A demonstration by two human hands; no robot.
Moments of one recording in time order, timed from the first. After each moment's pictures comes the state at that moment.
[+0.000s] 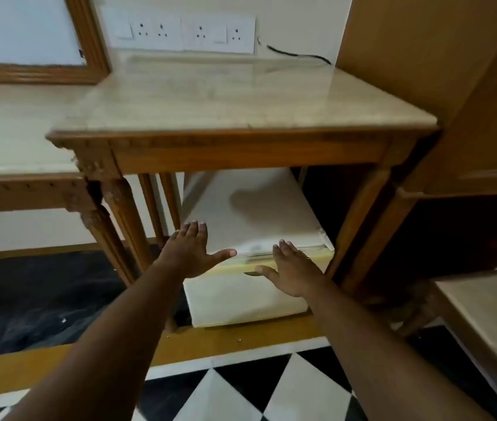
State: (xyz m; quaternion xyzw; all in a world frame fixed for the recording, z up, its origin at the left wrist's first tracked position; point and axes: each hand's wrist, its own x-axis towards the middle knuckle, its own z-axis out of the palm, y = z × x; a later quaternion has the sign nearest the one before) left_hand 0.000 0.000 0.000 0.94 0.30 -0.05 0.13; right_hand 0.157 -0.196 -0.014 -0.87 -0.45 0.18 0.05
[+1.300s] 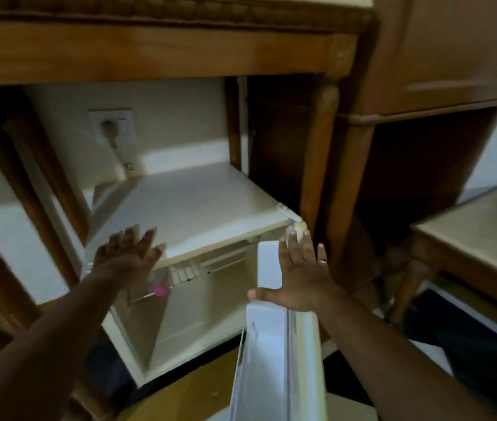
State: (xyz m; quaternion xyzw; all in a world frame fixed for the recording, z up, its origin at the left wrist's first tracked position) left_hand 0.096 0.099 -0.177 0.96 0.28 -0.01 0.04; right_hand 0.213 -0.249 -0.180 -0.95 -0.30 0.02 0.06
